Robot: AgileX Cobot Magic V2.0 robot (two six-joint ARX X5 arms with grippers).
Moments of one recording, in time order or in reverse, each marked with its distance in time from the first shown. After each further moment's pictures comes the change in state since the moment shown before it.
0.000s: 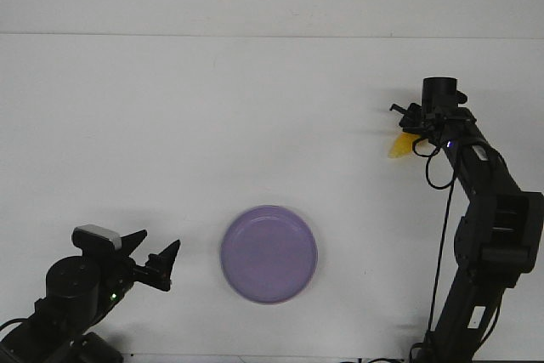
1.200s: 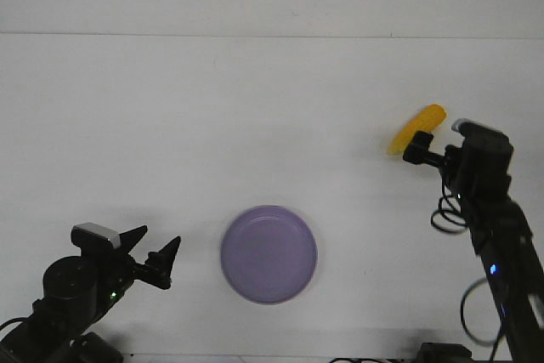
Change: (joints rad) left arm 0.000 0.000 0.000 0.037 0.000 0.016; right arm 0.024 -0.792 -0.536 0.121 -0.113 -0.157
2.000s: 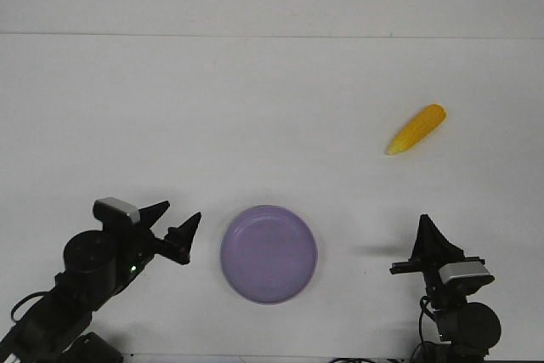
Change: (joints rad) left arm 0.000 0.155 0.000 0.239 0.051 -0.008; right arm 0.028 -1.234 -1.062 0.552 -0.185 -0.069
